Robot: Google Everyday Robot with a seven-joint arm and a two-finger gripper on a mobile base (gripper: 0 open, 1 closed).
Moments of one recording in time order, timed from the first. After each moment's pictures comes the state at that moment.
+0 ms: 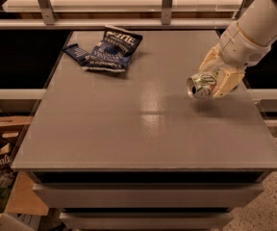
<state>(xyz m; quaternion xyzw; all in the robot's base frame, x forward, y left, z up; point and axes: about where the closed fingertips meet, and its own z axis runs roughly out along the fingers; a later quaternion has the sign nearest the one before) 0.553 -0.195 0.887 -0.78 0.60 0.02 0.19</state>
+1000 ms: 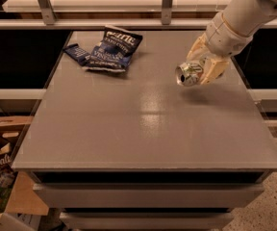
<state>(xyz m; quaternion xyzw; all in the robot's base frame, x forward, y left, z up) 0.598 -0.173 0.893 -0.80 0.56 0.00 0.21</state>
